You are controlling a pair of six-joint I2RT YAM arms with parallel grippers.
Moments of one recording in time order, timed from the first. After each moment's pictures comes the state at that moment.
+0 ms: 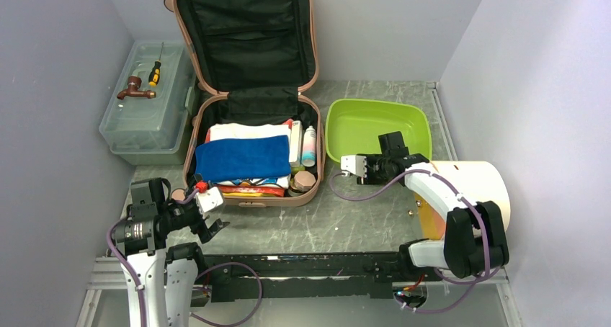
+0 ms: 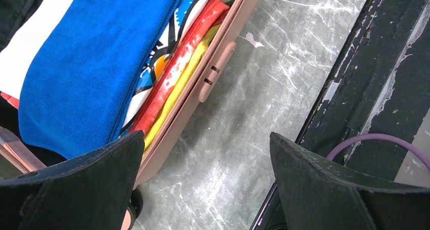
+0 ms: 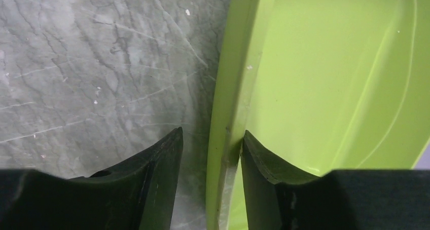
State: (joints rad) left arm 0.20 0.49 0.82 -1.28 0.89 1.07; right arm 0.24 1.30 0.75 -0.47 -0.30 -1.32
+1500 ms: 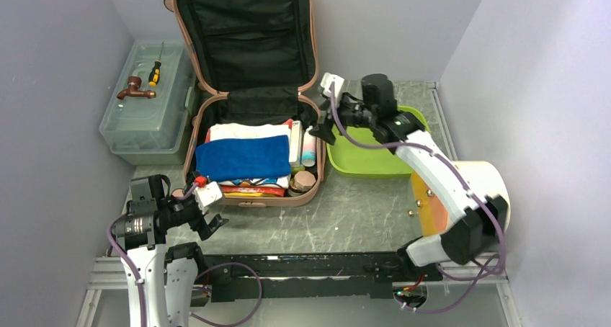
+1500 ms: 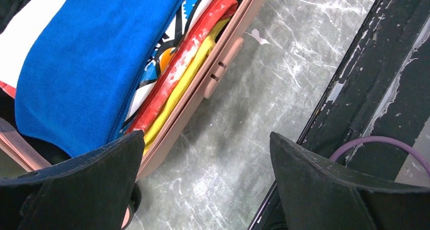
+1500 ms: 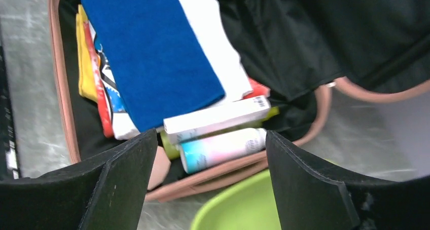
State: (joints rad) left arm 0.22 0.53 0.82 -1.26 0.87 1.05; right arm 0.47 1.36 1.35 -0.40 -0.62 -0.47
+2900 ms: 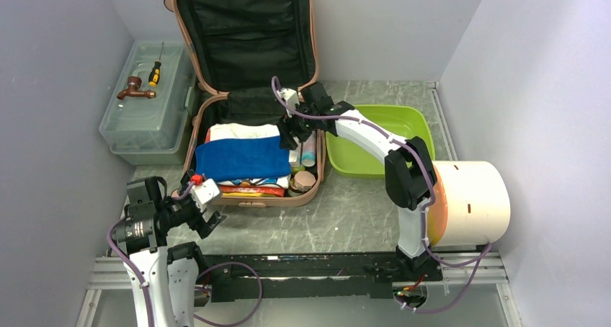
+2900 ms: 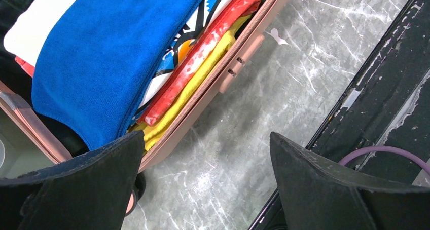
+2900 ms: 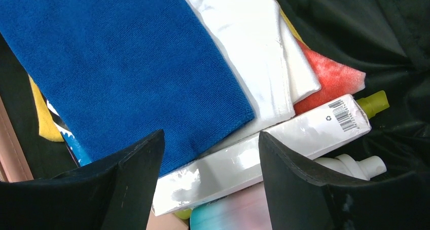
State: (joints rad) left arm 0.28 0.50 0.81 -1.23 0.86 1.01; right arm 0.61 1.98 1.65 -0.46 -0.48 -0.13
